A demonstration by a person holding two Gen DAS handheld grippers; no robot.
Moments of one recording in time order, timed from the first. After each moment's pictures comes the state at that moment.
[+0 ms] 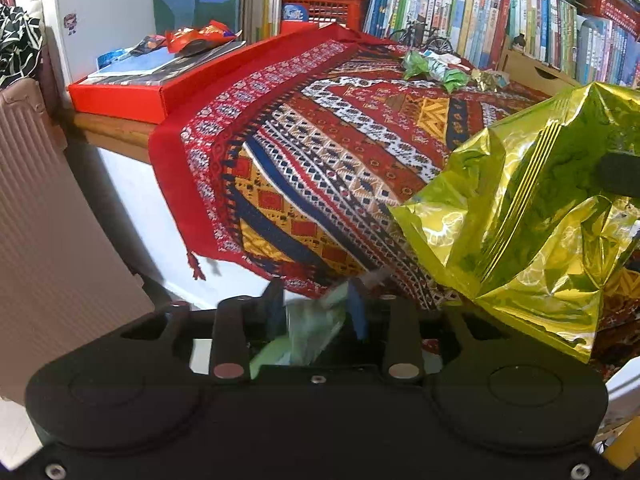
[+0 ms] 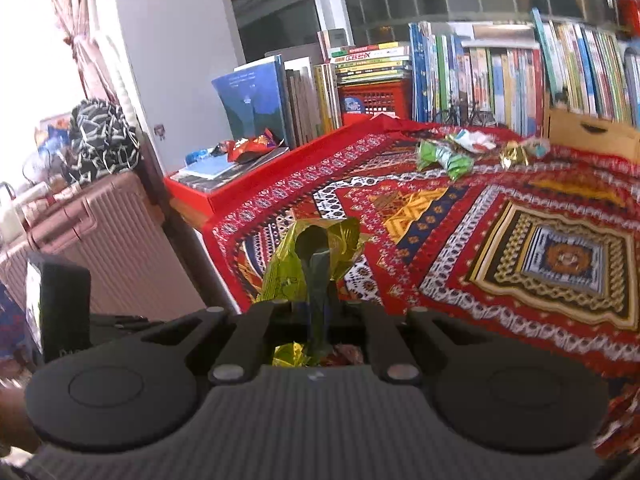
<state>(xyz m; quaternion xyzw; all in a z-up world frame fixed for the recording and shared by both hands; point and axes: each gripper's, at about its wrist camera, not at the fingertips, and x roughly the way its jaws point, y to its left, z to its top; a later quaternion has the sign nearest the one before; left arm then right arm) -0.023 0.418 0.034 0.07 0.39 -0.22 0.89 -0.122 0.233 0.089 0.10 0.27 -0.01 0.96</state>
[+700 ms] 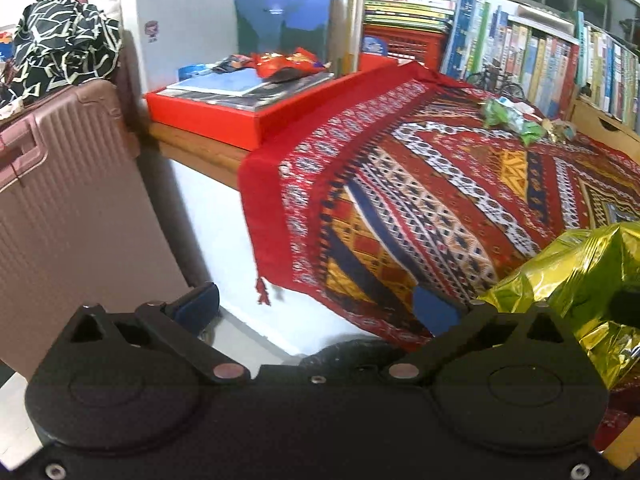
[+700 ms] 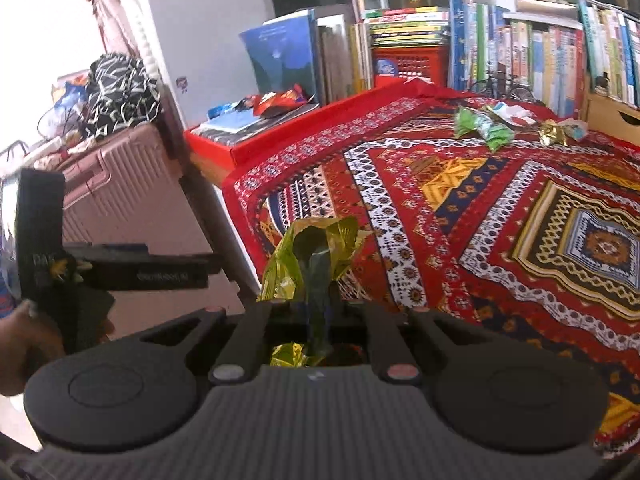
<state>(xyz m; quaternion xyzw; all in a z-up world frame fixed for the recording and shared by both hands) 0.007 0.464 0.049 0.04 0.36 -0.12 0.92 -0.097 0.253 0.064 0.08 0.33 0.03 0.94</state>
